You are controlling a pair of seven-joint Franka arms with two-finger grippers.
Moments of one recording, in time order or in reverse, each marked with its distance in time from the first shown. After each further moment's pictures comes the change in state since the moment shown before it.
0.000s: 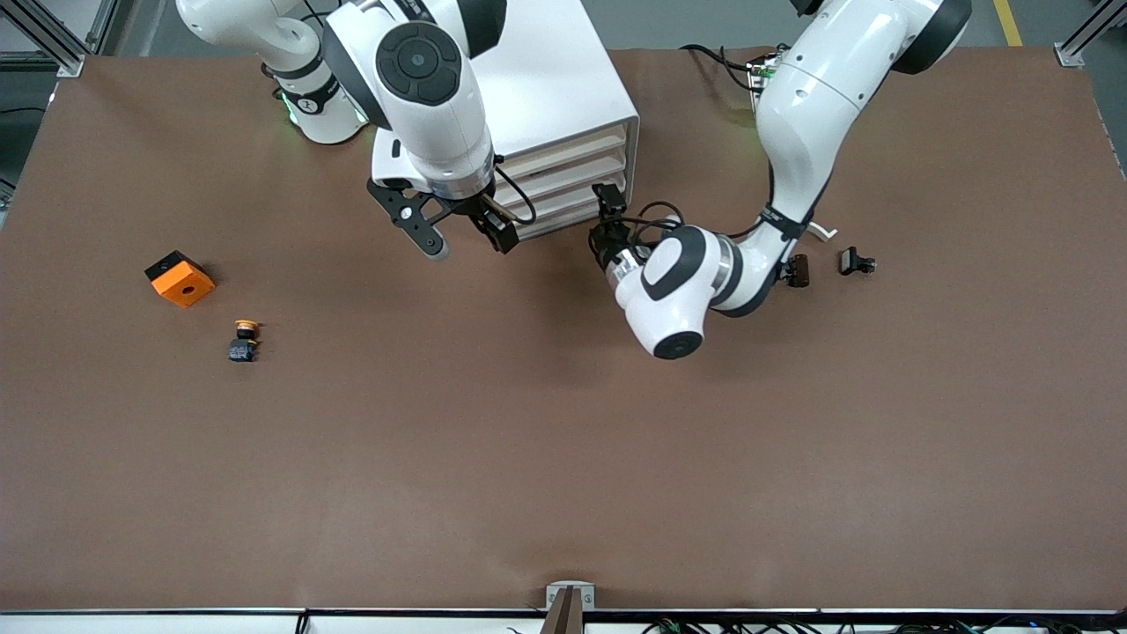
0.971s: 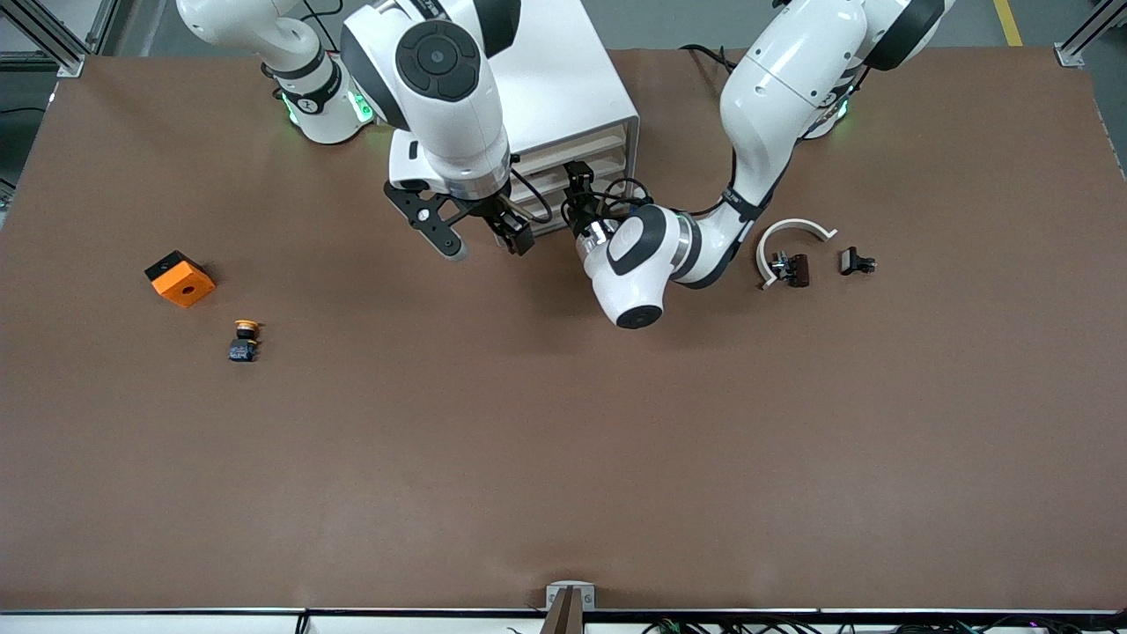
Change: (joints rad) left arm -0.084 0.008 0.000 -0.064 -0.112 0.046 -0.001; right arm 0.021 0.024 0.004 0.032 0.000 0.028 0.000
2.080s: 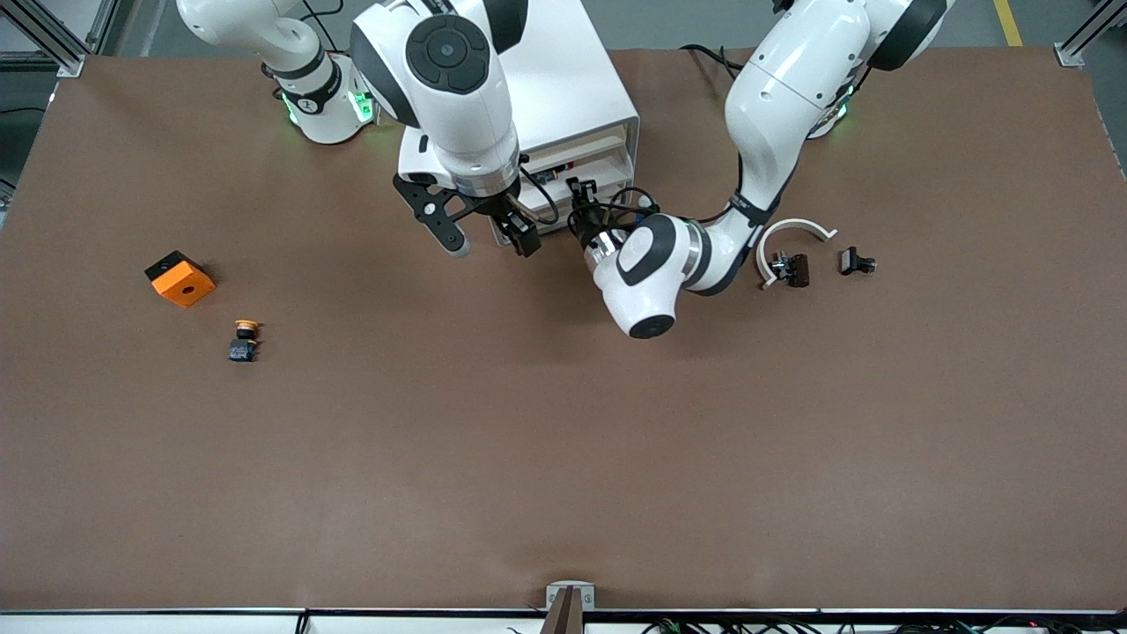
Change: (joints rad) left arm 0.006 0.004 0.078 0.030 -0.022 -0.027 -0.030; right arm 0.016 0.011 0.001 0.004 0.000 0.030 0.101
